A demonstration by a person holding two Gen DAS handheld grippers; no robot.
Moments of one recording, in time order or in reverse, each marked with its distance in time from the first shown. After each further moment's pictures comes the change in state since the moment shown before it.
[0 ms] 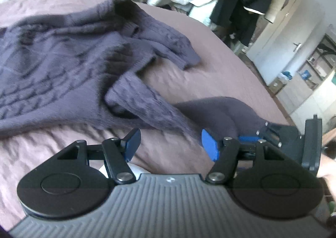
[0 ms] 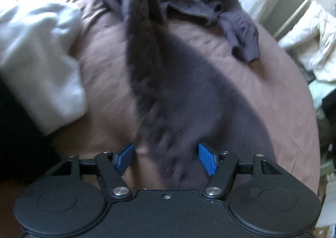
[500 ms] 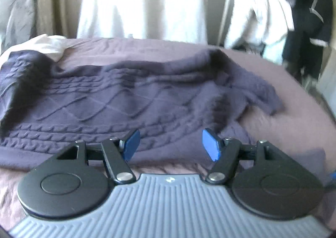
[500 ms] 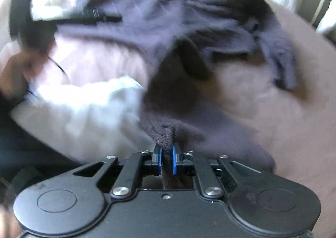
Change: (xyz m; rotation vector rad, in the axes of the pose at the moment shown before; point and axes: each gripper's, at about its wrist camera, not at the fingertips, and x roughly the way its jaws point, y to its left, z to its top) left arm -0.079 0.055 0.016 -0.117 -0.249 0.388; right arm -0.078 -0.016 0.118 0.204 0.079 0.491
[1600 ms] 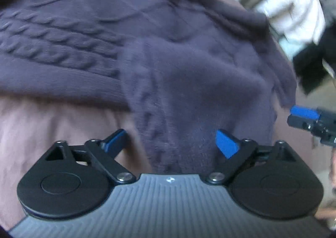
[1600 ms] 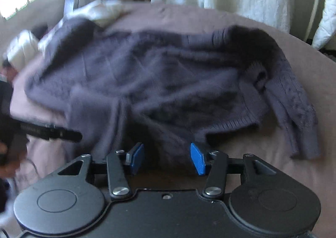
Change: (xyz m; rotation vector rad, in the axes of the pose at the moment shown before) left arm 0.101 0.083 -0.045 -0.250 0.392 -0.055; right arm 0.090 -0.026 0.086 0.018 -0.150 -0.131
